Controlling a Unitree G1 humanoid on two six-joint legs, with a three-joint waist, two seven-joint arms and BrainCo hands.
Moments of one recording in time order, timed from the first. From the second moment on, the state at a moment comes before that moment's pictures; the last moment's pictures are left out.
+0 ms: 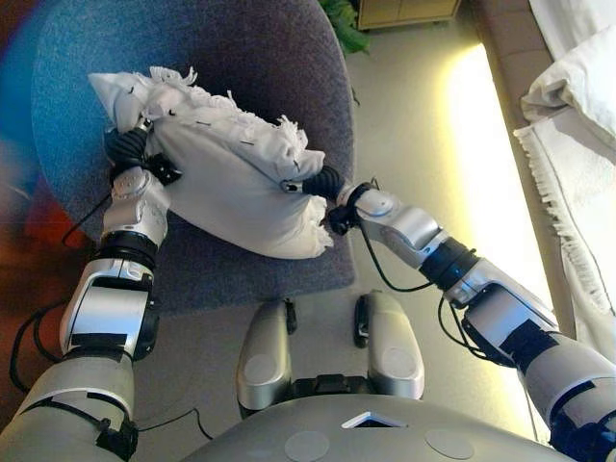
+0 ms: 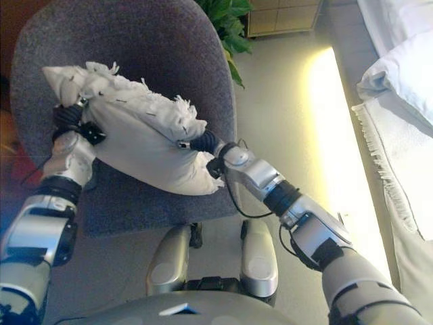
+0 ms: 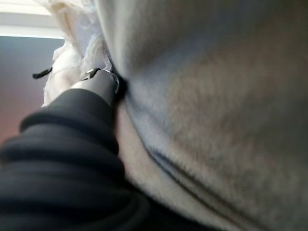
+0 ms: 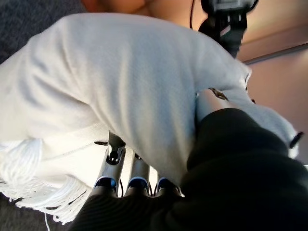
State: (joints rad) left arm -0.77 0.57 -0.14 0.93 -0.78 -0.08 0.44; right arm -0.77 -0.29 0.76 0.37 0.66 0.30 0.00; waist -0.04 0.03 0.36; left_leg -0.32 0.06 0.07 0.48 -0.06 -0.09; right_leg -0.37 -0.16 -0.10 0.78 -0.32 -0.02
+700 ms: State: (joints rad) left arm -0.88 0.56 -0.25 1.05 -0.85 -0.08 0.28; right arm -0.78 -0.31 0.78 0.40 0.74 0.31 -0.12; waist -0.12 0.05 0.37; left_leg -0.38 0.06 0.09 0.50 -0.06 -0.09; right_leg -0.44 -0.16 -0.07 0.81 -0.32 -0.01
